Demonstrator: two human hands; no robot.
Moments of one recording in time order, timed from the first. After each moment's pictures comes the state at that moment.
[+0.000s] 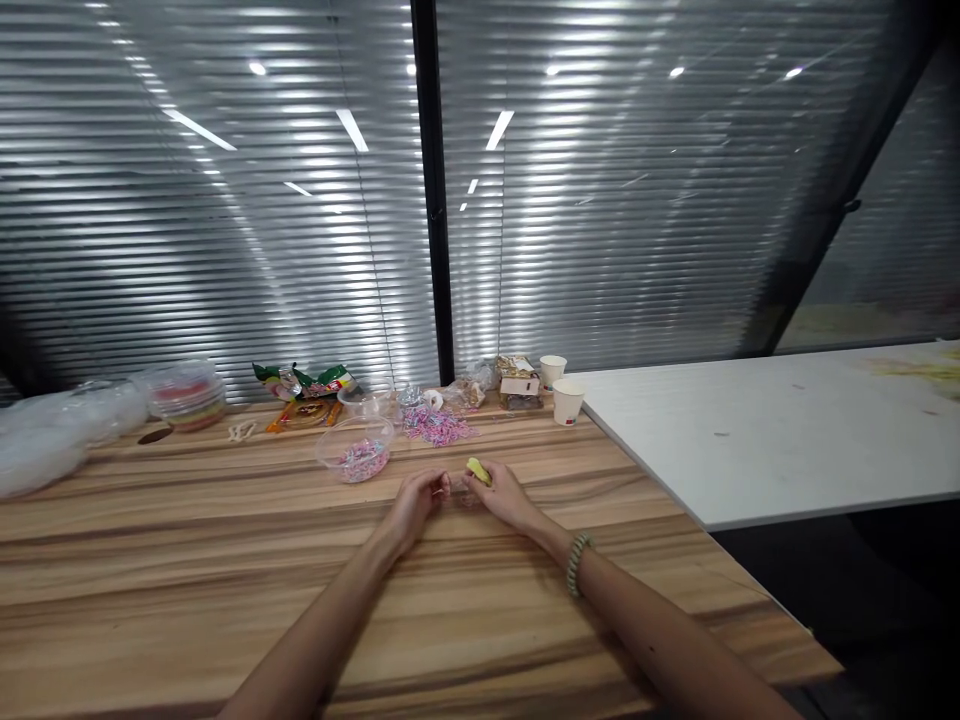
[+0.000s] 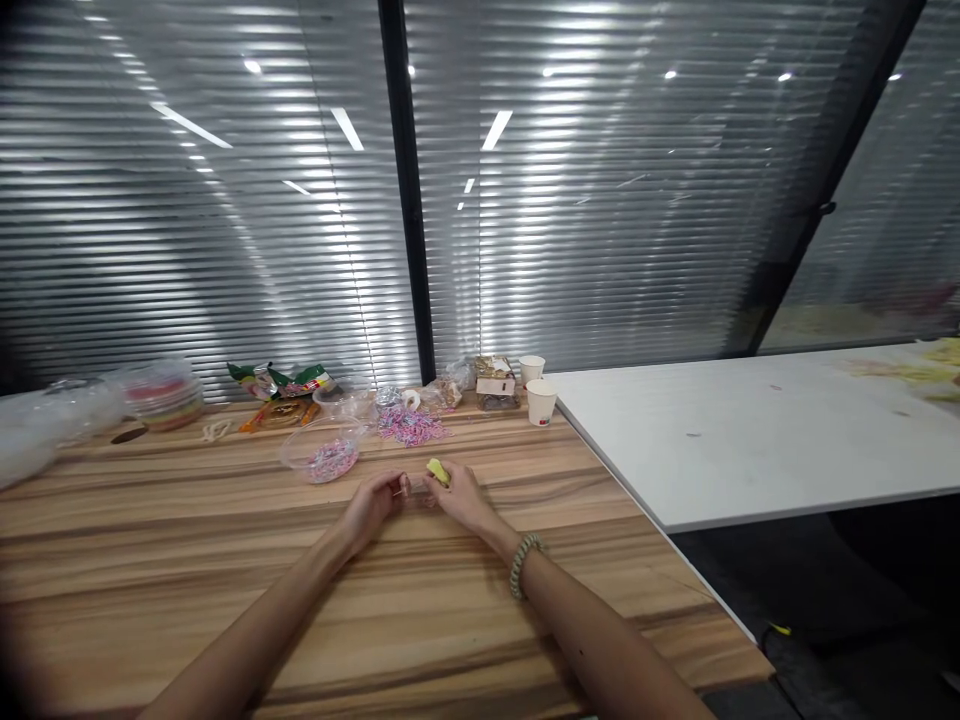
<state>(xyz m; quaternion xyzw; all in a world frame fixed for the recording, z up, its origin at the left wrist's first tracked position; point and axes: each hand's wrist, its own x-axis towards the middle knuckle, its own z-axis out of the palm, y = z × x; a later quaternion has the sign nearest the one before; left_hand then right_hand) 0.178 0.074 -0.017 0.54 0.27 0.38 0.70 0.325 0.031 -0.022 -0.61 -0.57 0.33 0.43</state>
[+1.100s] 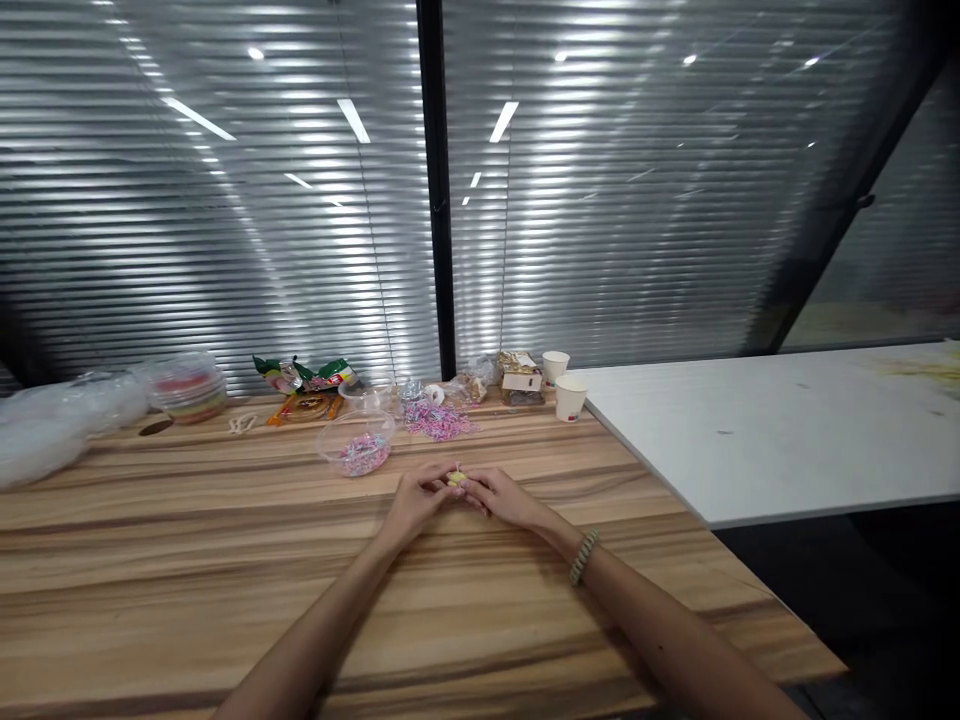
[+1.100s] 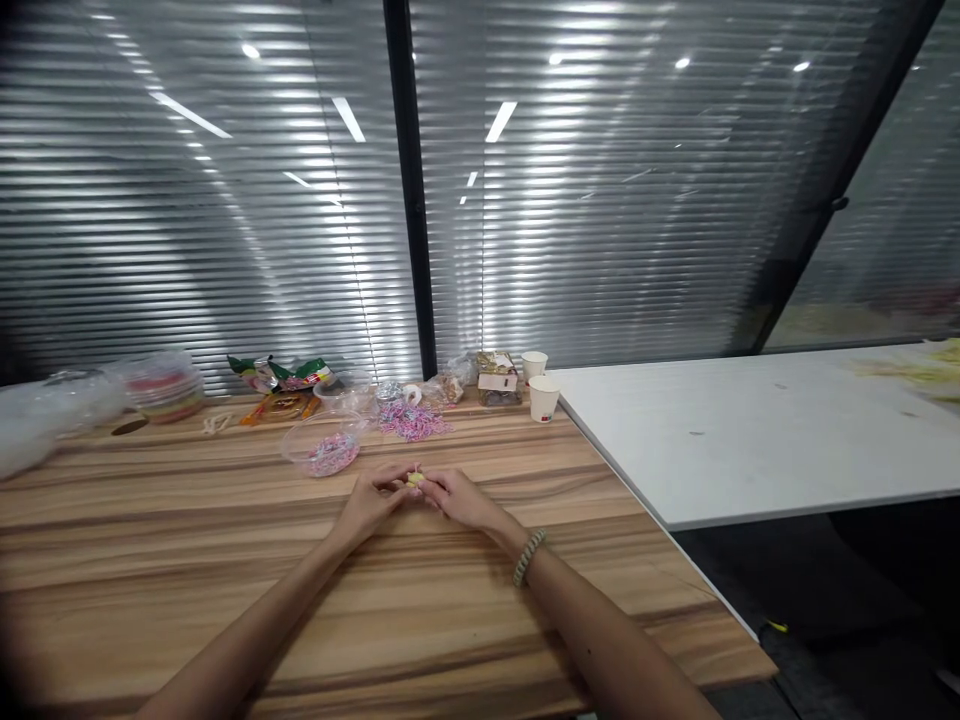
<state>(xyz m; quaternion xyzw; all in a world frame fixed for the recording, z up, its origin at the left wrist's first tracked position) 0.168 0.074 -0.015 0.81 0.29 0.36 0.36 0.330 0.026 -0.019 -0.53 -0.70 0.38 0.30</state>
